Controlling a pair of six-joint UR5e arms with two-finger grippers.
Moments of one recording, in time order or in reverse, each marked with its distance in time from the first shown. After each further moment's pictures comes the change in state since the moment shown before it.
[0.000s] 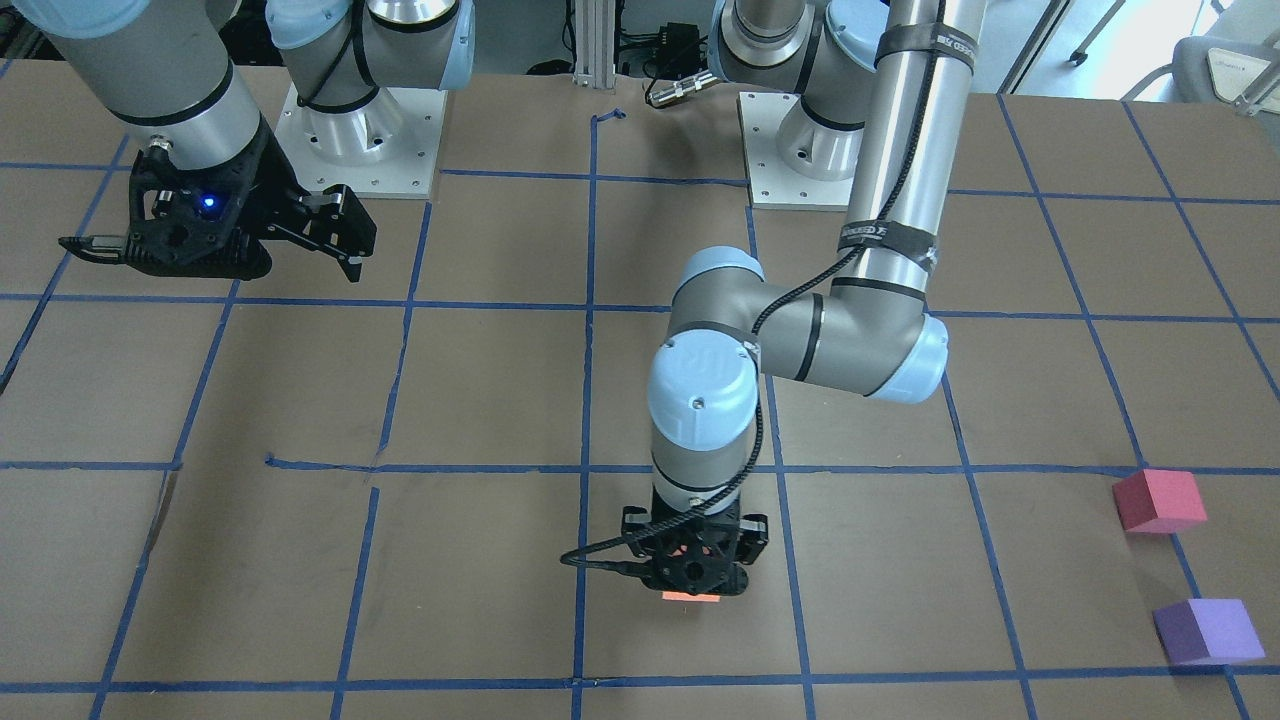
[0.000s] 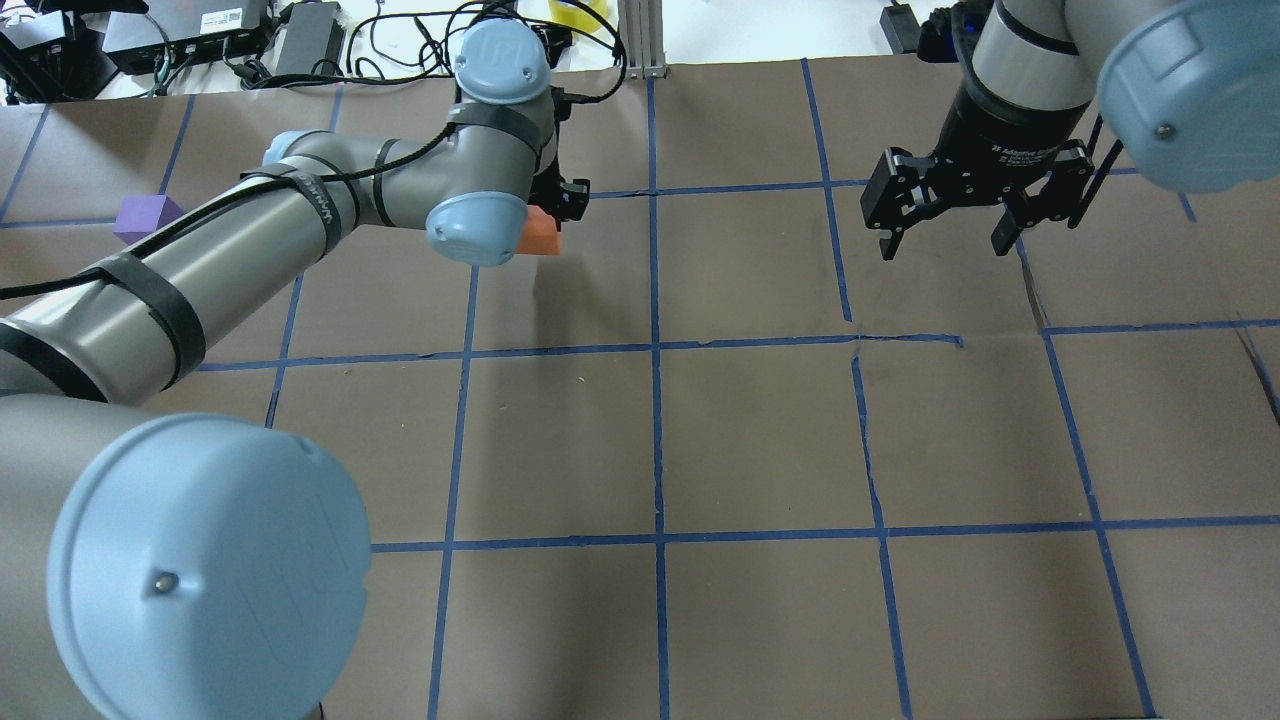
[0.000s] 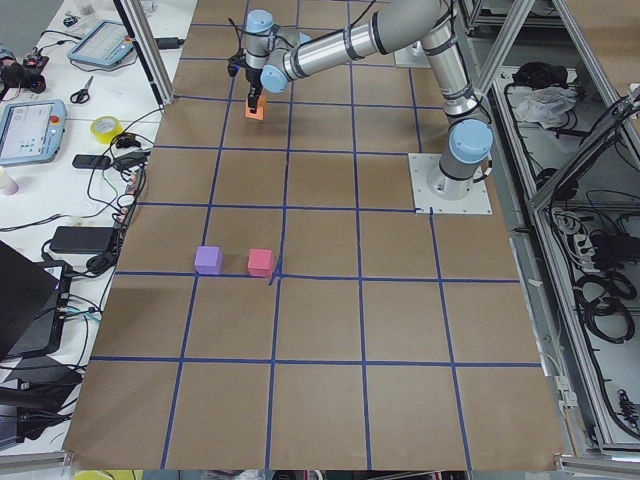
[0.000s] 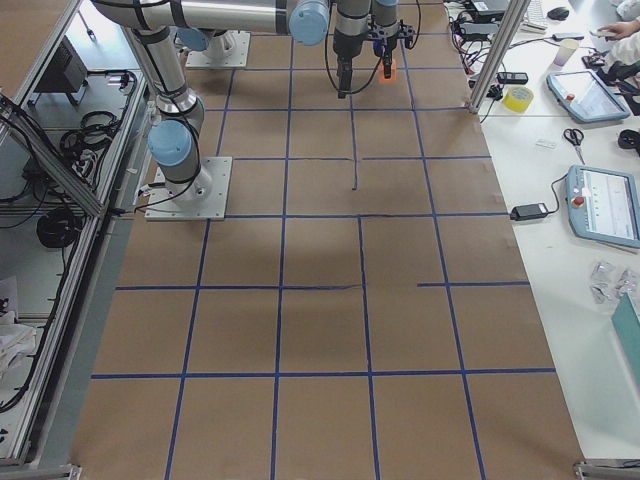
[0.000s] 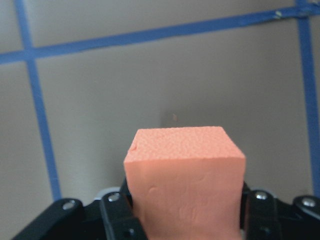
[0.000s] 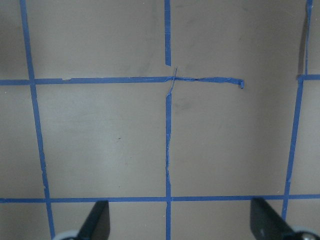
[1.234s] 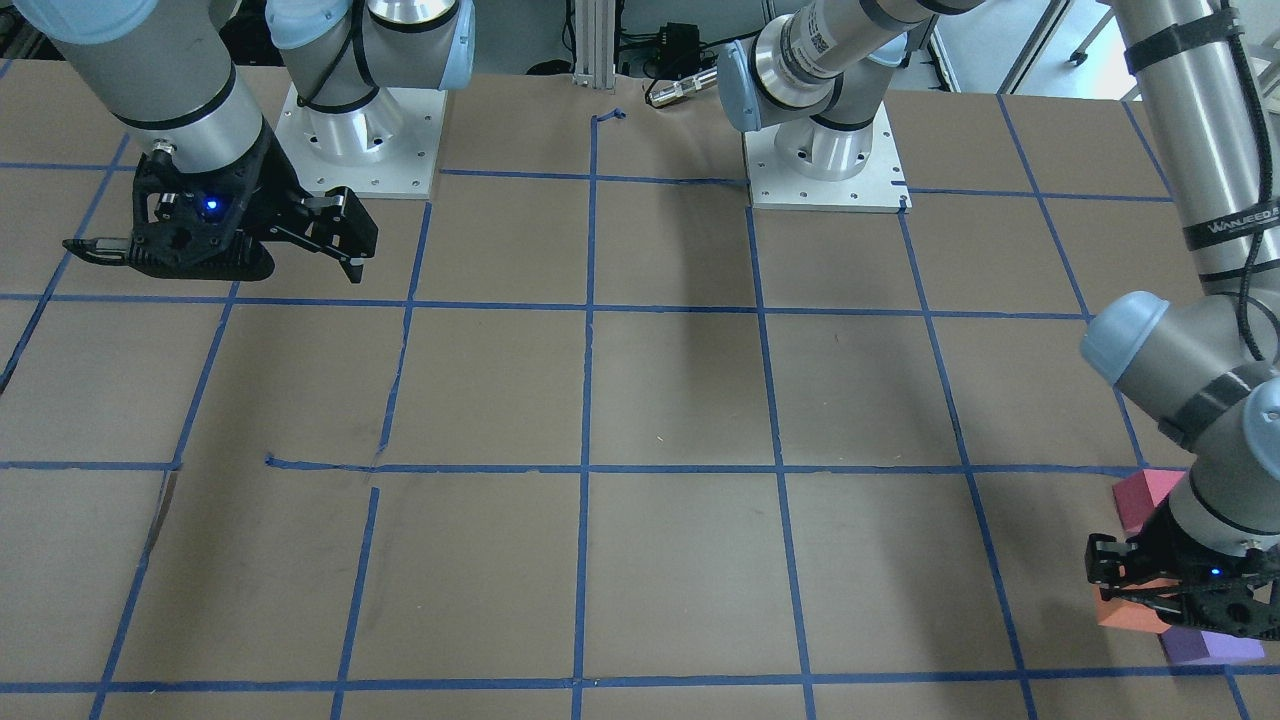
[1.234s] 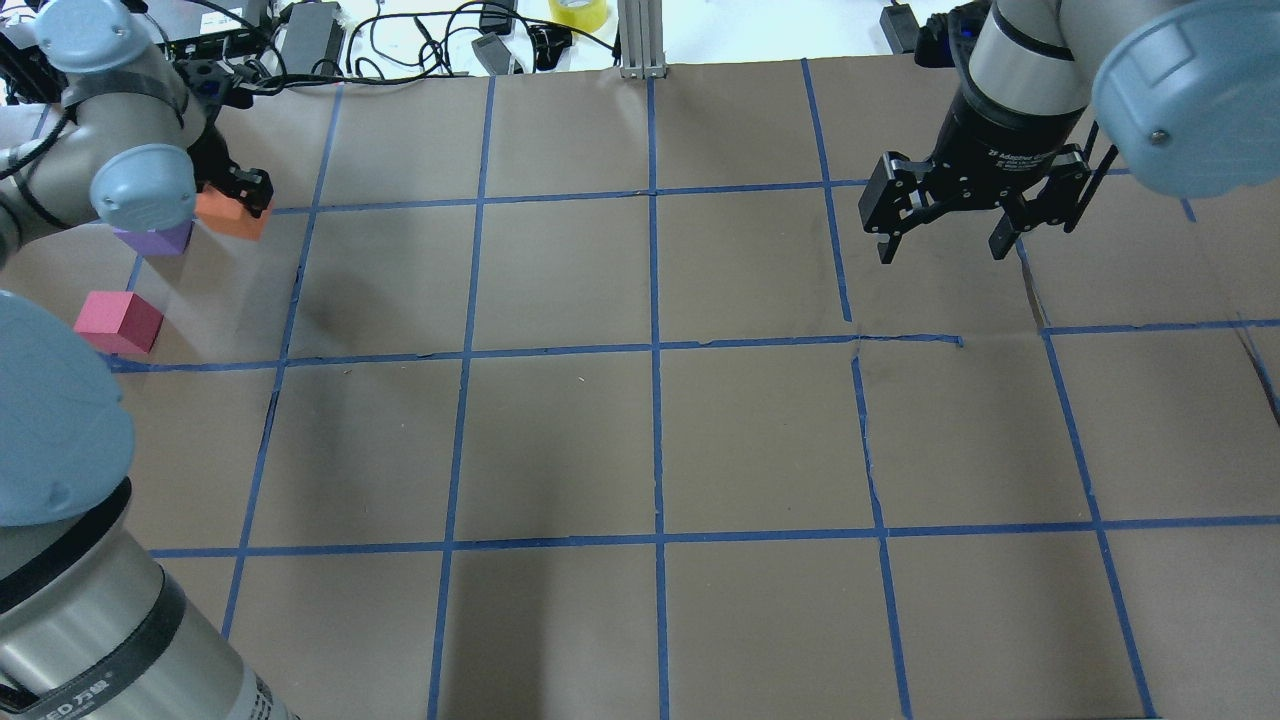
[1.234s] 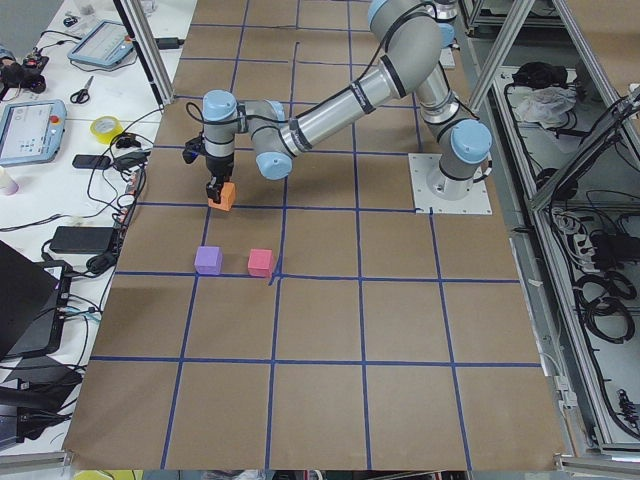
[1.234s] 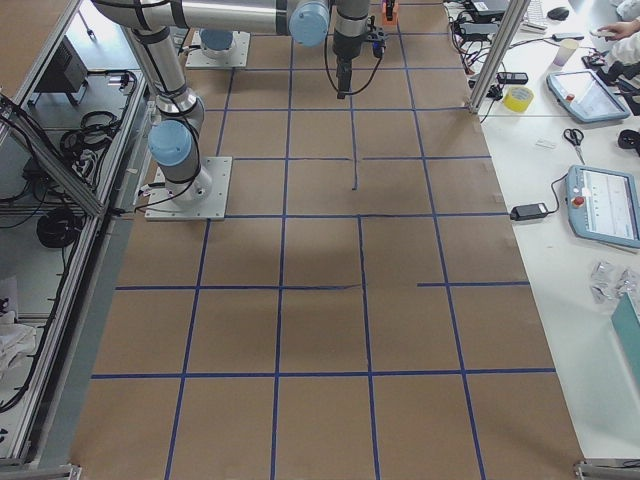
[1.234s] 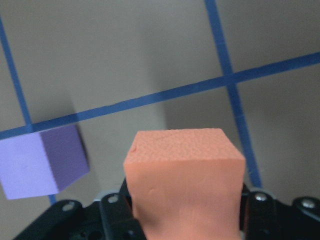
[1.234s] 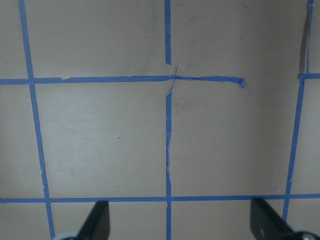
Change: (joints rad) left arm 0.558 0.020 0.024 0.012 -0.016 0.736; right arm 0.001 0.000 0.007 -0.005 0.000 0.003
